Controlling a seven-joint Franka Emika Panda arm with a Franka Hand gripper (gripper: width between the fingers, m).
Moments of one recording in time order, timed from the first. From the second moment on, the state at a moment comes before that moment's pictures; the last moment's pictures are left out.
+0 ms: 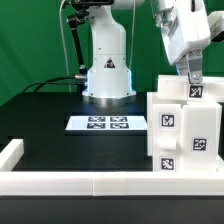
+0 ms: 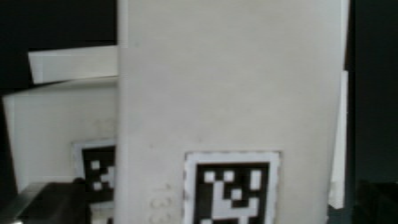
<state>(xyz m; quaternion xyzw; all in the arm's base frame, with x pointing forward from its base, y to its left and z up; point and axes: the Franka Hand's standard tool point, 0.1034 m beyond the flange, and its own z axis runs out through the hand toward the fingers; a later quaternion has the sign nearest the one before) 0.583 0.104 0.158 -0.68 0.71 -0.04 0.16</state>
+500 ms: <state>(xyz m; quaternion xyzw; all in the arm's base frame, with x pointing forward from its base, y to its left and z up) 0.592 0.106 0.195 -0.69 0.70 -0.06 0.19</state>
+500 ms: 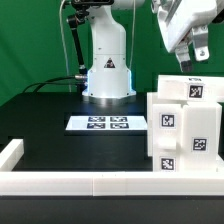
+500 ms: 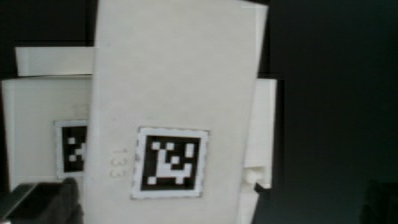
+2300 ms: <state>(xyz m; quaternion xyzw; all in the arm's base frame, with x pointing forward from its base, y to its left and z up) 0.597 0.113 0.193 -0.99 0.02 -0.16 0.06</state>
